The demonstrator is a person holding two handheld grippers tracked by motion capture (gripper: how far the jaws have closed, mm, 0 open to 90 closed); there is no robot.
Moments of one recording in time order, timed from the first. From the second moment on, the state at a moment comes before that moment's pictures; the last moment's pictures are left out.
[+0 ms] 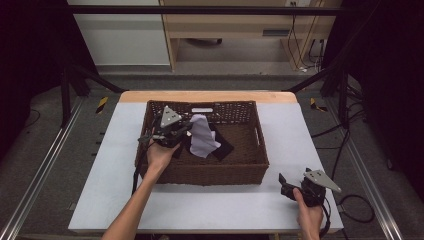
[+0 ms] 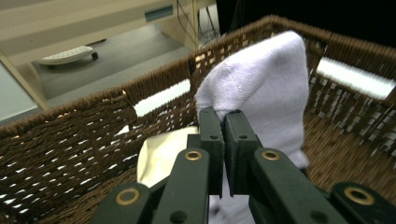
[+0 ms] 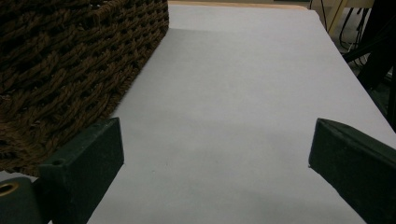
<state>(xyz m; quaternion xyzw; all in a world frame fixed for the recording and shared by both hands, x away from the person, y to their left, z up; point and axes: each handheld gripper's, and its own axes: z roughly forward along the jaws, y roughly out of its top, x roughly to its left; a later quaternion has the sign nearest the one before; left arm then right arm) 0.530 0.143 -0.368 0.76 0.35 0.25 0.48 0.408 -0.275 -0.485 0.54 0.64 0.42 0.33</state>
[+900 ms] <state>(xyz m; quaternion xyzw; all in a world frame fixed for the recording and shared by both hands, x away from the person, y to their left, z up) 0.463 0.183 -0.310 0.70 0.33 0.27 0.58 0.408 -0.275 -0.485 0.54 0.64 0.42 0.33</state>
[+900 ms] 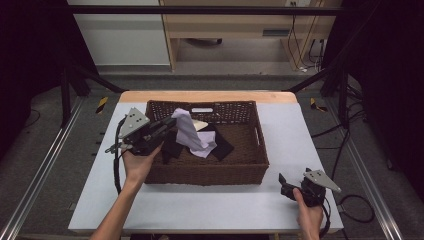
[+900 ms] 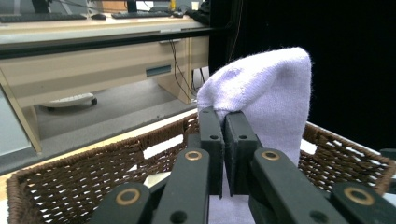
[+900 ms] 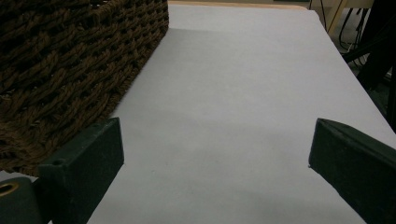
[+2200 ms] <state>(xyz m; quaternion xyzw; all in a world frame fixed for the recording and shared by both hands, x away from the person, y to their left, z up) 0.358 0.213 -0.334 0.74 0.28 0.24 0.56 0.408 -0.276 -0.485 0.55 0.64 0.43 0.33</state>
